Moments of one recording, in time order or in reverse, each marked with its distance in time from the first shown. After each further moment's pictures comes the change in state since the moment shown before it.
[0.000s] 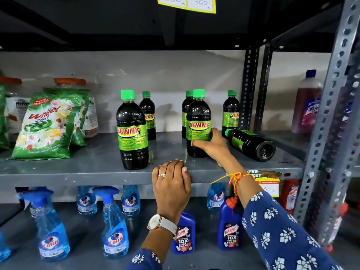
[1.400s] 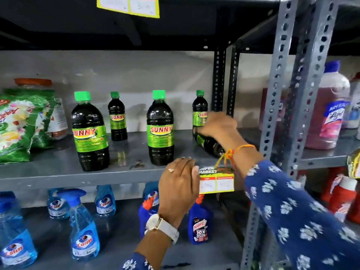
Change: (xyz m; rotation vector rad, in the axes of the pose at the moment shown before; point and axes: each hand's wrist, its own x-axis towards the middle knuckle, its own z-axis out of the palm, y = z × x) left_hand 0.009 0.108 -0.002 -0.299 -0.089 0.166; right_hand 0.013 -0.037 -0.117 -0.967 0.043 0.039
